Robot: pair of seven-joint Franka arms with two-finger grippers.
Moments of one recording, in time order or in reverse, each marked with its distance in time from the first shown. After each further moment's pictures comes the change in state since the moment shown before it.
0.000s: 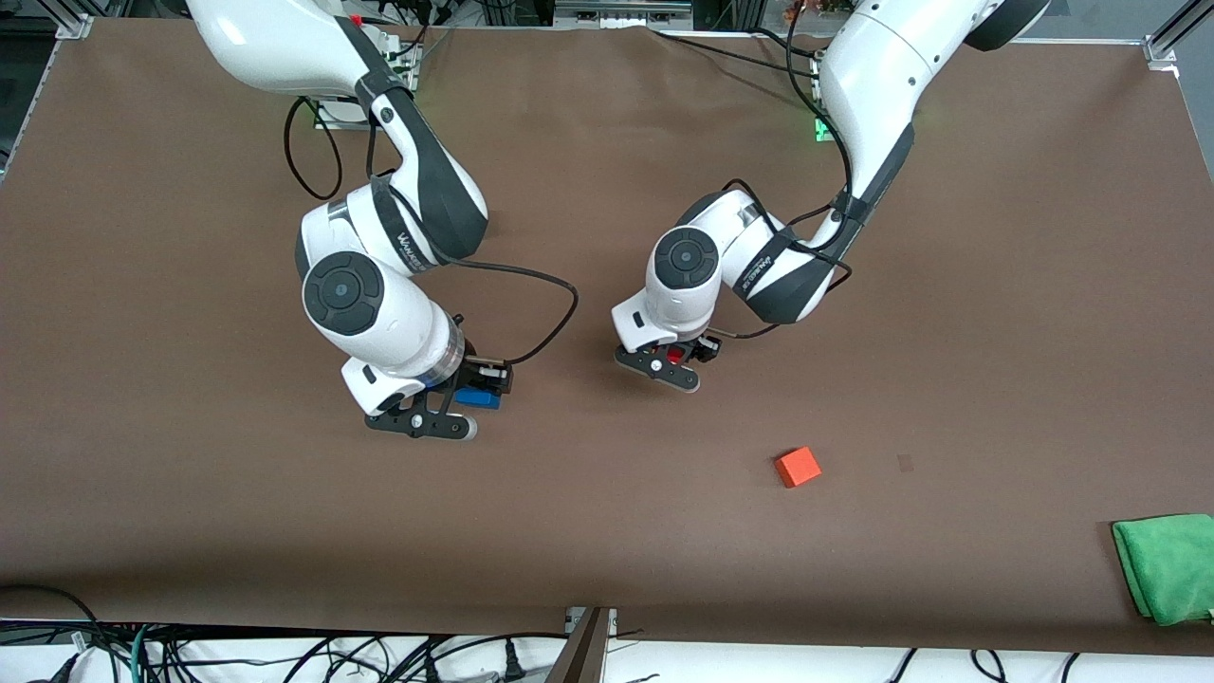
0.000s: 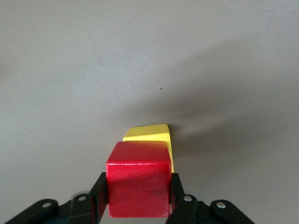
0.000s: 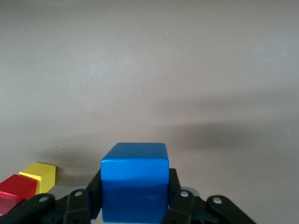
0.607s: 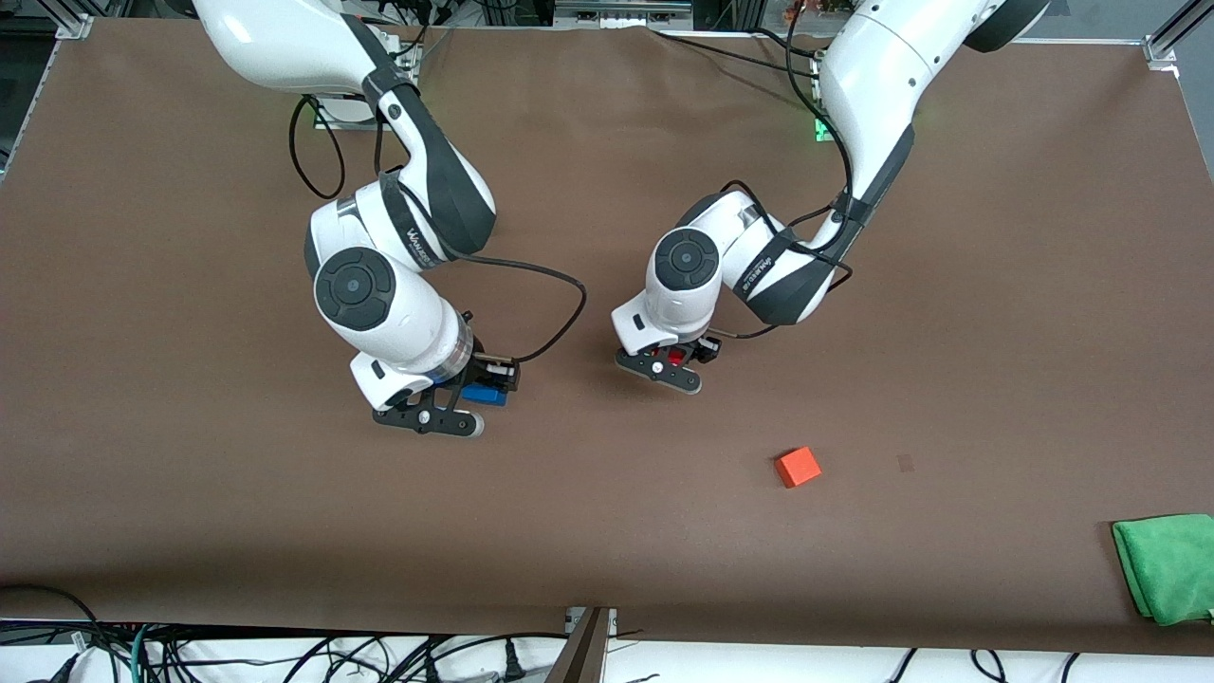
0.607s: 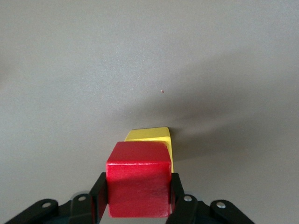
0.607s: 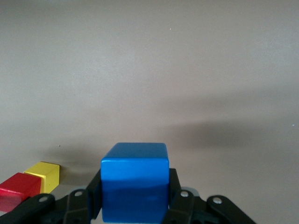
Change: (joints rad) left arm 0.000 0.008 0.001 0.013 0.000 0.000 -0.022; right arm 0.014 0.001 0.000 0.000 0.000 0.000 0.029
